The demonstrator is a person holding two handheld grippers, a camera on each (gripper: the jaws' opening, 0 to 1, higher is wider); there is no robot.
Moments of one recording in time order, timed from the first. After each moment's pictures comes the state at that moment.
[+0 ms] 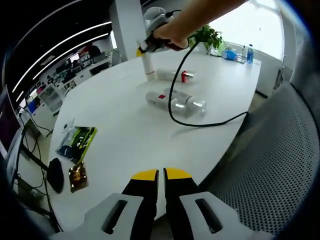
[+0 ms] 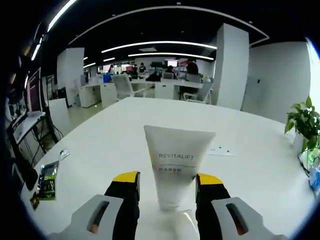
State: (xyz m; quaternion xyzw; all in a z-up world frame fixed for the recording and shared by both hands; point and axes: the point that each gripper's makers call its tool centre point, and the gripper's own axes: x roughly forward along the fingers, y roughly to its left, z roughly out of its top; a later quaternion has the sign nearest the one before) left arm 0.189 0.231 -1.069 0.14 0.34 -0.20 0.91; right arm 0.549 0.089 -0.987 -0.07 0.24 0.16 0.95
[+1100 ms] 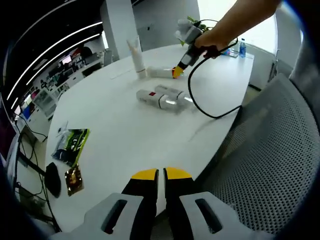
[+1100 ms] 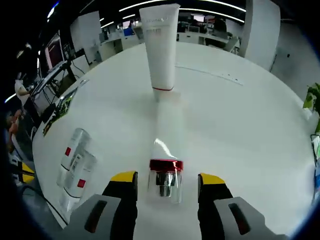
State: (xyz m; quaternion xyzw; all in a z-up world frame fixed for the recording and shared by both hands) left arm 0.183 0.223 -1.075 0.16 0.35 -0.23 0.90; right arm 0.424 -0.002 -1.098 -0.12 0.44 0.25 0.85
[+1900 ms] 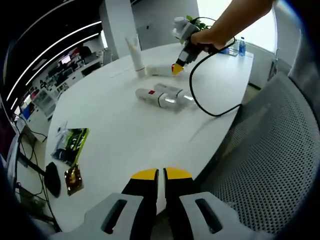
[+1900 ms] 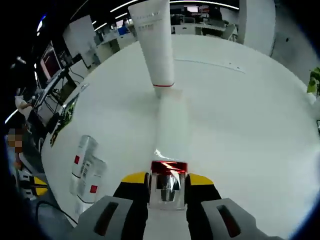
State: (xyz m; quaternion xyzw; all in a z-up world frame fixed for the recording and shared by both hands) left arm 0.183 0.224 -1.077 0.16 0.35 -0.23 0.89; right arm 0.417 0.000 -1.086 -0.06 0.49 0.26 0.83
